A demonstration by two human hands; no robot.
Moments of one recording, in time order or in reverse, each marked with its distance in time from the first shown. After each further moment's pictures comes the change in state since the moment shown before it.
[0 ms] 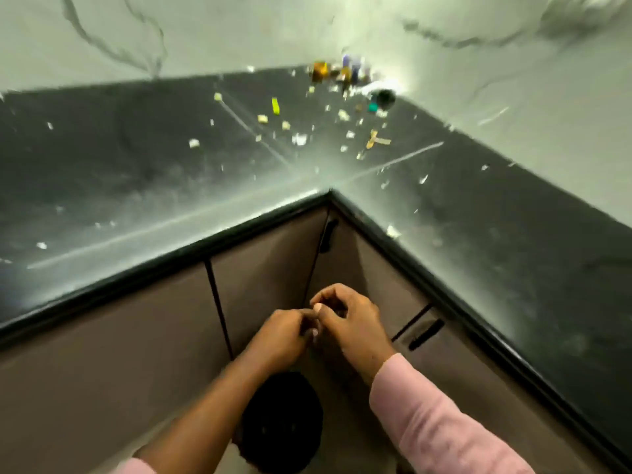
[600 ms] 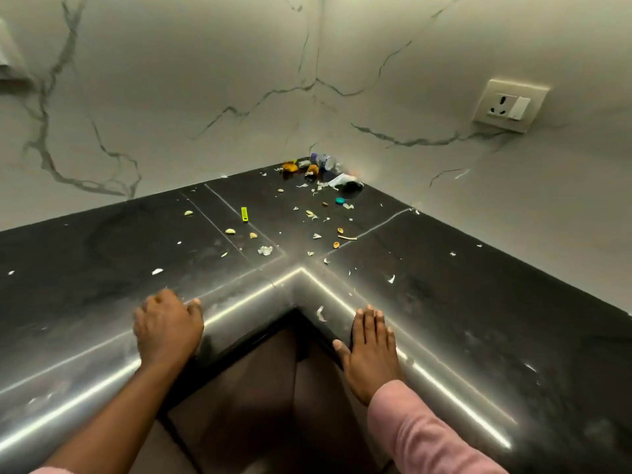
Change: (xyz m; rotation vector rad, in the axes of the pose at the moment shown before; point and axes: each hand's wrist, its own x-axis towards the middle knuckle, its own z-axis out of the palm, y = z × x) left_hand 0.108 0.011 -0.187 0.241 0.875 -0.393; right_hand 0.134 0.007 -0.102 -0.874 0.149 0.108
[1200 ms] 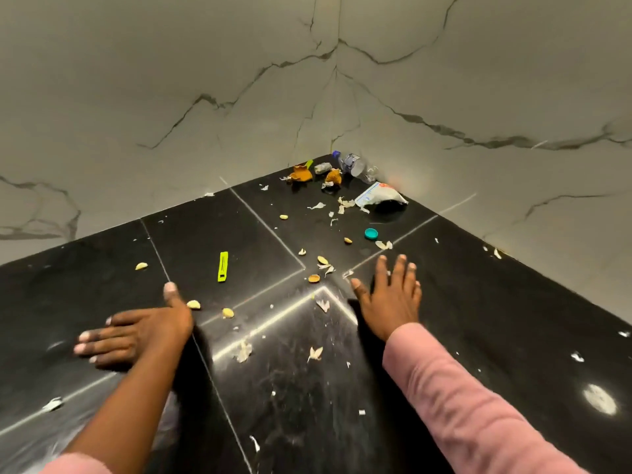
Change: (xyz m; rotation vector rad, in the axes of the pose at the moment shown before) left_hand 0.221 0.116 0.130 -0.016 -0.050 -0.721; right_hand 0.351 0.004 -0.025 0.119 0.052 0.066
